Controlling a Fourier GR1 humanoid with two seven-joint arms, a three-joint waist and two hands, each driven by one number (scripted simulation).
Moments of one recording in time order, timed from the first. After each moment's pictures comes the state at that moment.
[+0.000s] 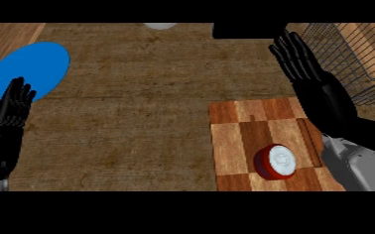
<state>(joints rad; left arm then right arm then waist) 0.07 0.51 0.00 -1.63 0.25 0.19 -0.16 -0.35 -0.49 0.31 -1.66 -0.46 -0.05 -0.22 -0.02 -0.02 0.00</state>
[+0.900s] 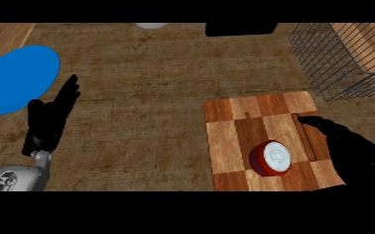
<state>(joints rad) -0.12 0.46 -0.15 -1.43 0.16 0.20 0.17 0.08 -0.47 0.19 -1.72 -0.38 0.19 -0.74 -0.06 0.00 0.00</state>
